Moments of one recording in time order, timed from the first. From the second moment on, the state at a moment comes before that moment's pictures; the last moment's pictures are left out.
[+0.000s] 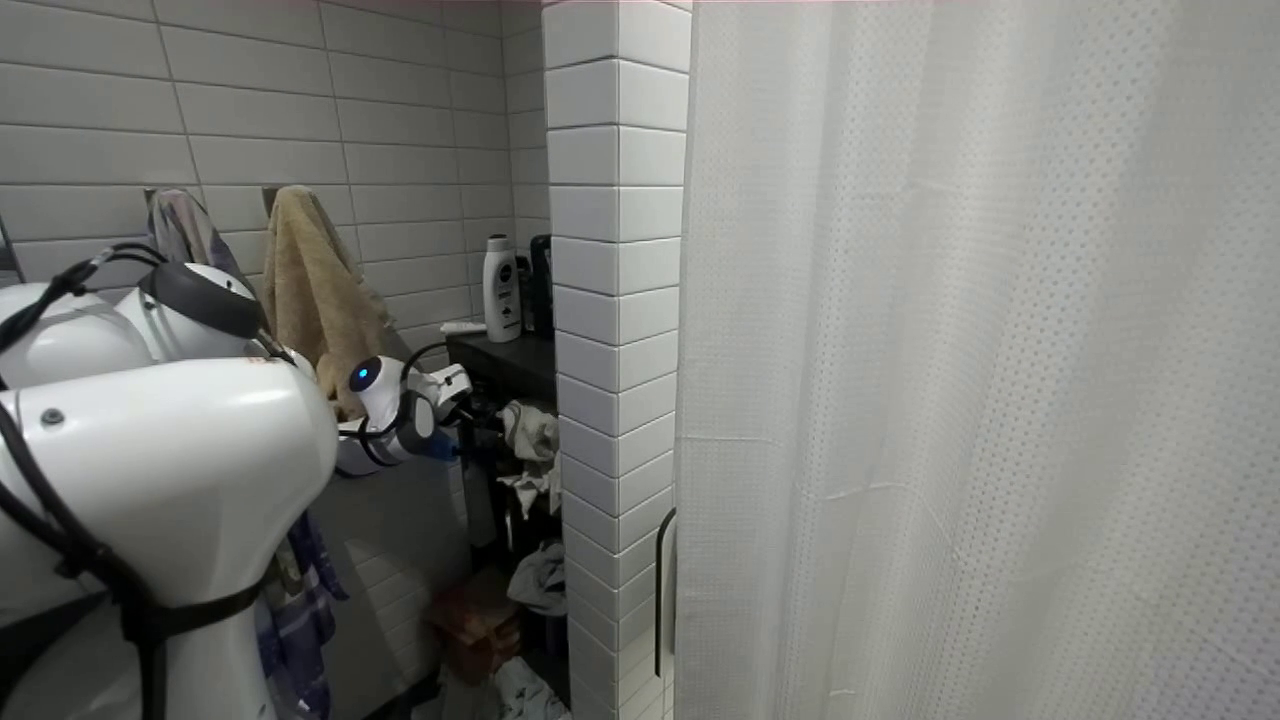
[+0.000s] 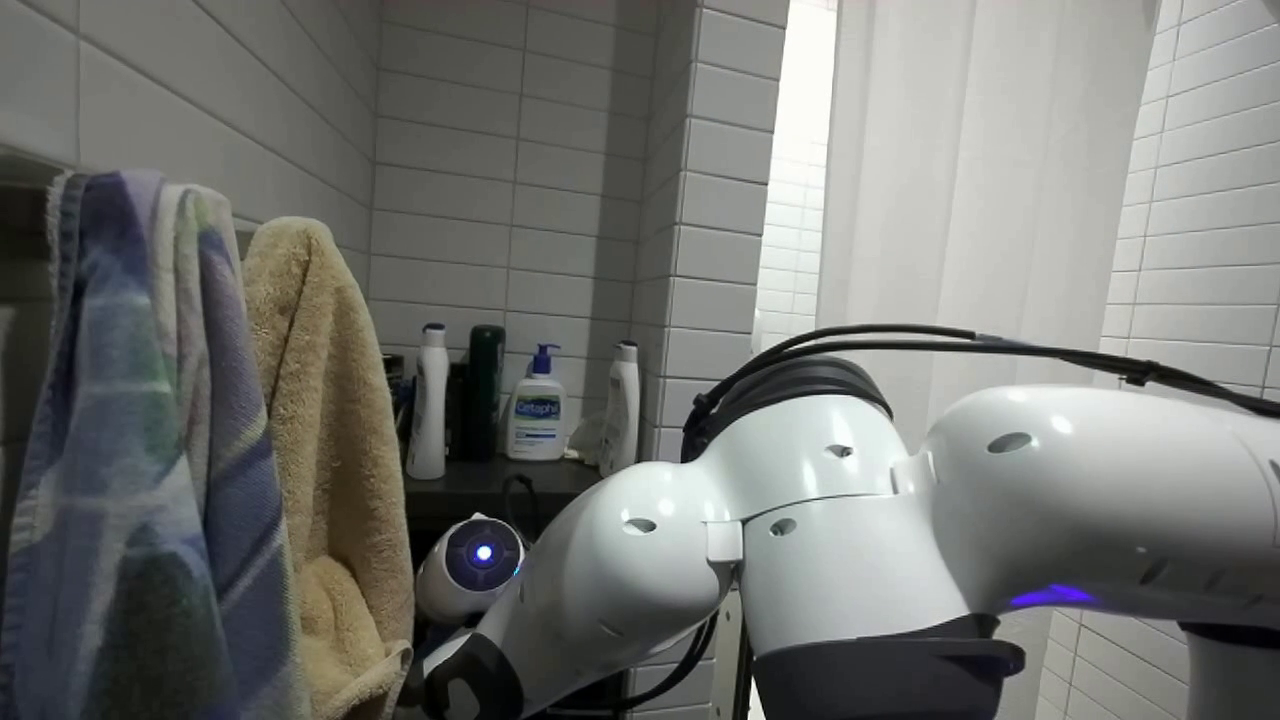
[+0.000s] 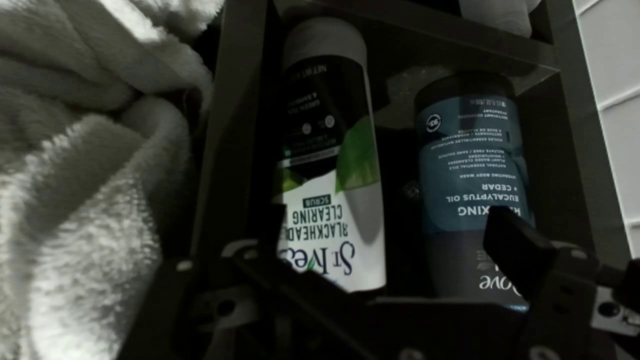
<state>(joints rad) 1.22 1.46 -0.84 -1.42 0.77 3.19 0.49</state>
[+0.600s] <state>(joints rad) 1.22 1.46 -0.78 -1.37 0.77 3.21 0.45</state>
